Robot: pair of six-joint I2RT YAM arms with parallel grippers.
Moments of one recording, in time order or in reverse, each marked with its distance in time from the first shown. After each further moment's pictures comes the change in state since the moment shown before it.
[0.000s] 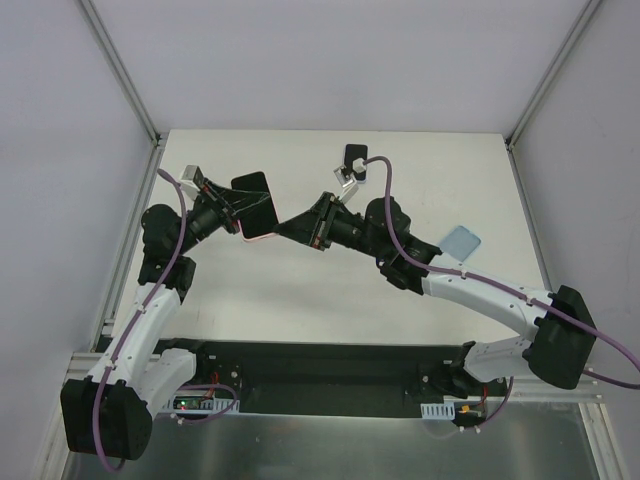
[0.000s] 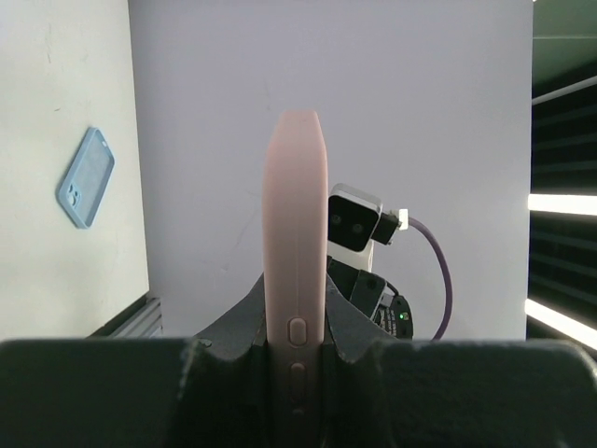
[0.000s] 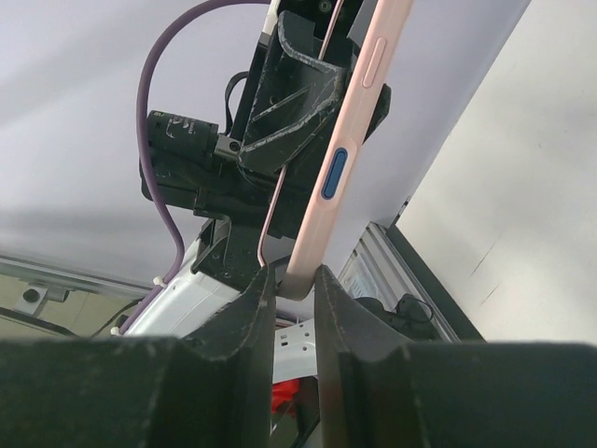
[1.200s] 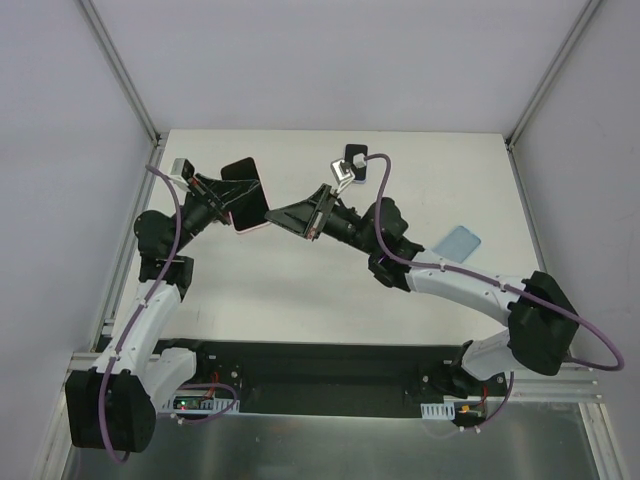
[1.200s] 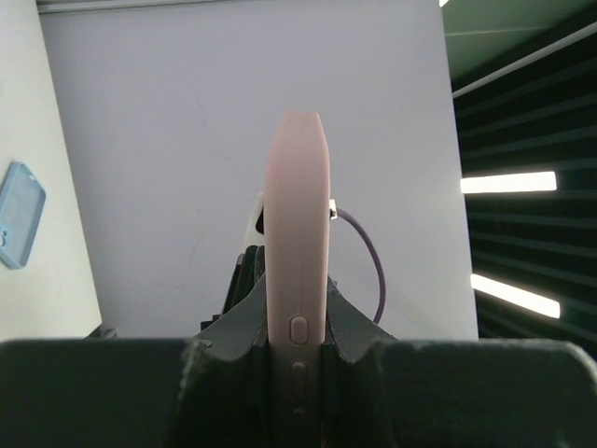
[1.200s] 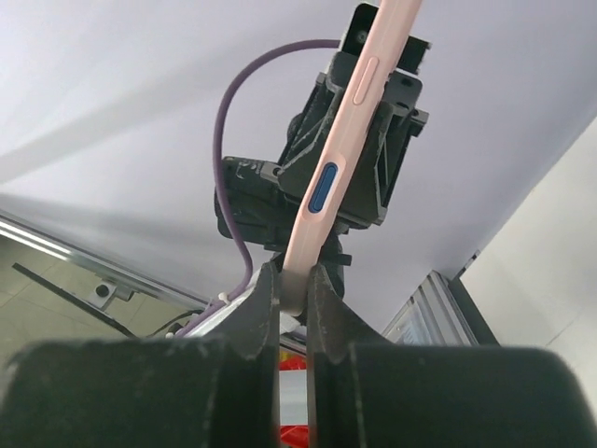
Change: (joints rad) left arm 0.038 0.034 -0.022 0.237 0.016 -0.116; right arm -0.002 0.097 -0.025 0.346 -0.033 0.101
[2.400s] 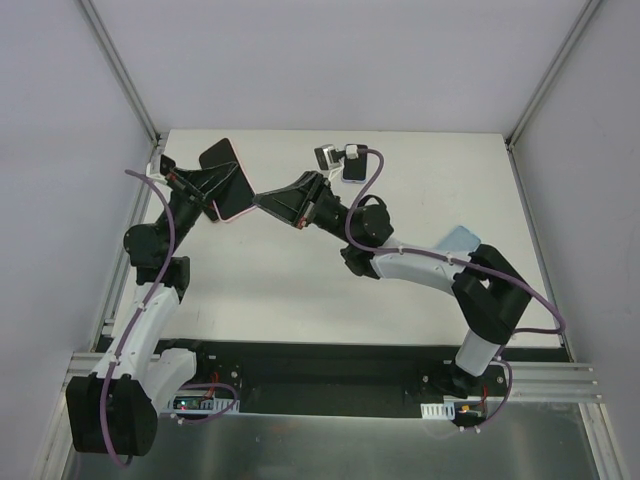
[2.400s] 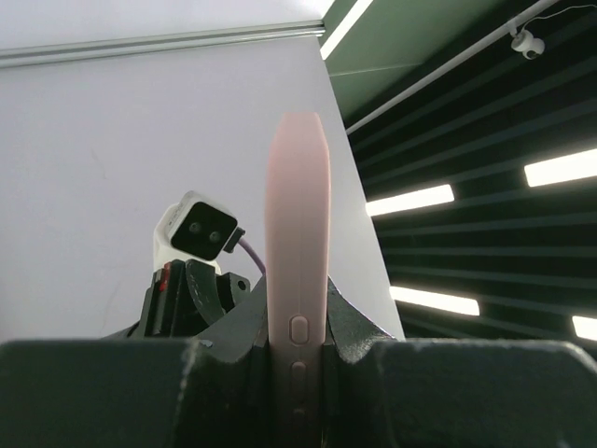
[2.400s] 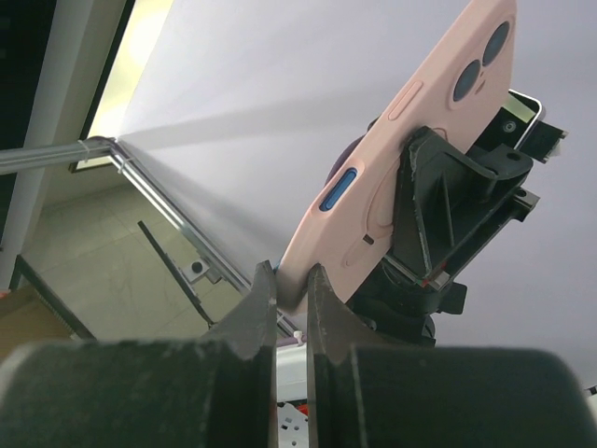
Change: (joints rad) left arm 0.021 -0.008 -0.011 0.260 -0.130 -0.218; right arm -0.005 0.288 0.118 0.605 -0.075 0.124
